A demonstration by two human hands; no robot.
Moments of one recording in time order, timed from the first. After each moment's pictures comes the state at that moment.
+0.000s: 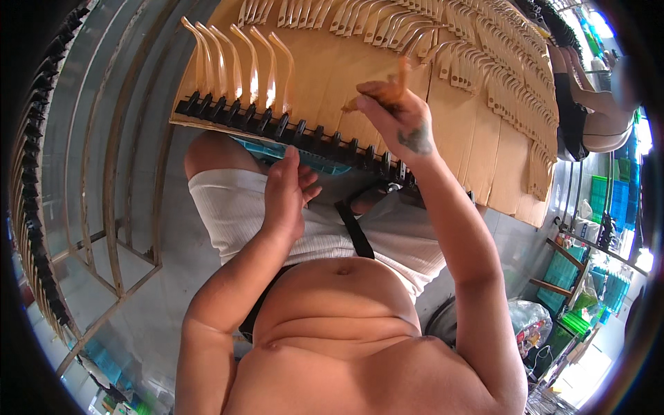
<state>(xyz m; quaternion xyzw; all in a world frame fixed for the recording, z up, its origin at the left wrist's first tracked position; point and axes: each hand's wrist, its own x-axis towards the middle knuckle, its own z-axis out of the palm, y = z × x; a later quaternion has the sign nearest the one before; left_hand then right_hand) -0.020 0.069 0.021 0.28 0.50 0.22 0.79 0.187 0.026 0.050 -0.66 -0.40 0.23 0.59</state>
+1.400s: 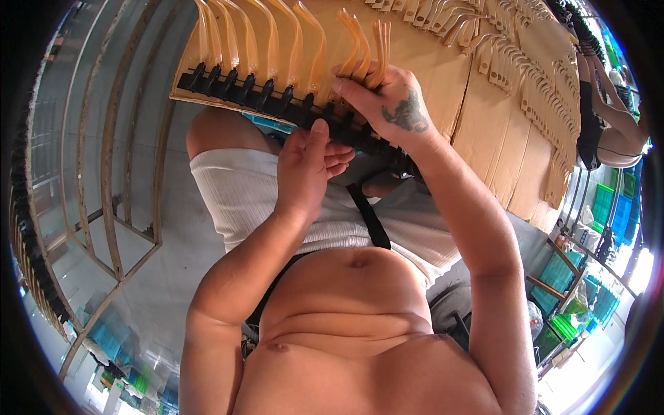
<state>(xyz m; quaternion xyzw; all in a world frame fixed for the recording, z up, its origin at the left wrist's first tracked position) -0.007 0.087 0.018 0.31 0.48 0.19 0.80 0.161 0.074 0.043 -0.70 -0.46 0.29 0.47</state>
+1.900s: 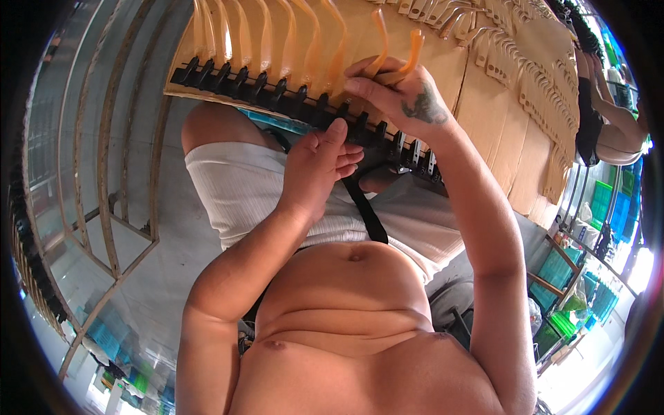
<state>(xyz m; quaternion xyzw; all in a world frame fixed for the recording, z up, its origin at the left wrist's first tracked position) 0.000 0.078 0.026 0.31 0.46 0.12 0.82 0.181 0.057 0.057 -0.65 -0.45 0.43 0.44</state>
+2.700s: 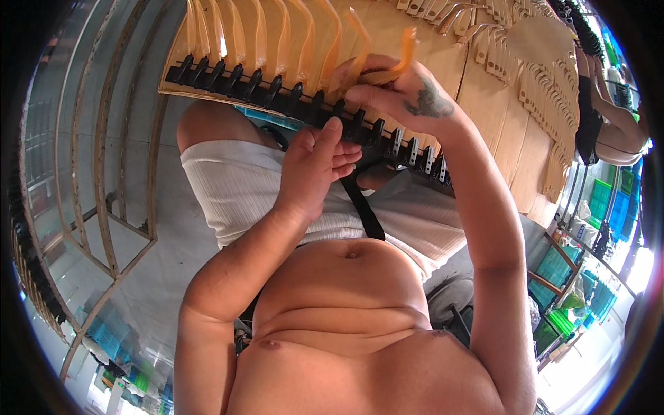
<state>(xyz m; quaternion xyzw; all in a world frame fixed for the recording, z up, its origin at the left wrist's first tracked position) 0.000 0.075 0.025 0.30 0.47 0.12 0.82 0.197 0.056 0.058 -0.64 -0.53 0.42 0.37</state>
